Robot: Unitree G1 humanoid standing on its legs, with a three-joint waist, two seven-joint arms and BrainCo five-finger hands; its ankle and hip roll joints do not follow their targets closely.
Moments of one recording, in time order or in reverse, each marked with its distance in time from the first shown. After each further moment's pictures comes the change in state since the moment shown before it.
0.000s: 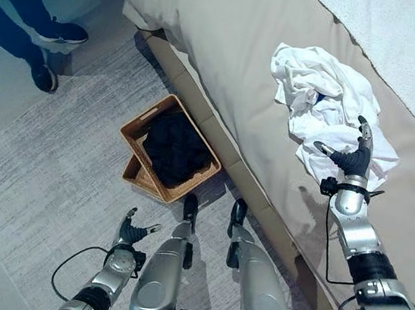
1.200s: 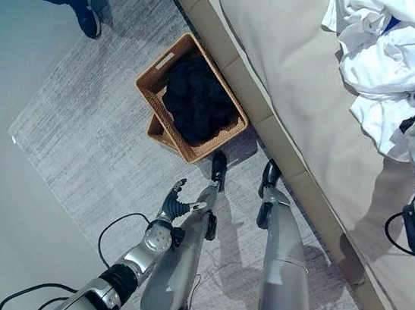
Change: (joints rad) left arm -0.133 -0.044 -0.207 -0.178 -0.146 -0.021 -0.007; right arm -0.772 -0.261 0.381 0.739 -0.092 0.175 0.086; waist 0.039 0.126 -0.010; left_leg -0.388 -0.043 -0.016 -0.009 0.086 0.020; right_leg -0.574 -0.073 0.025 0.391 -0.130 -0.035
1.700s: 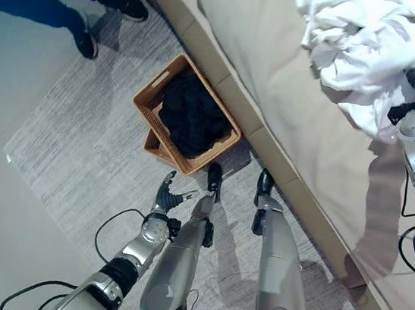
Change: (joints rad) left arm -0.020 0.009 0.109 0.045 0.006 -0.003 0.061; right arm 0.263 -0.109 -0.087 -0.710 0.137 -0.059 -0.169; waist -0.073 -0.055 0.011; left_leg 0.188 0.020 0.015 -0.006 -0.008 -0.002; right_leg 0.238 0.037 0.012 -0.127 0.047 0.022
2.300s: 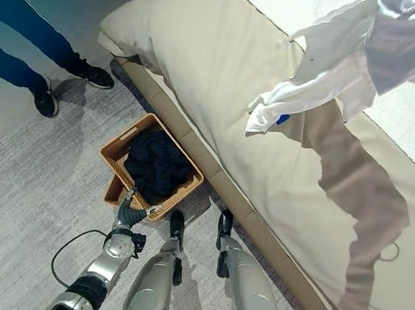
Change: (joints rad) left arm 0.149 0.085 0.137 0.014 0.036 0.006 -0.066; right arm -0.082 -0.151 -0.194 -0.159 -0.076 -0.022 -0.047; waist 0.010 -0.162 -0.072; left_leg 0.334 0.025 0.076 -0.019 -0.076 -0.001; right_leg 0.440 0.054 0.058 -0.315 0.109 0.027
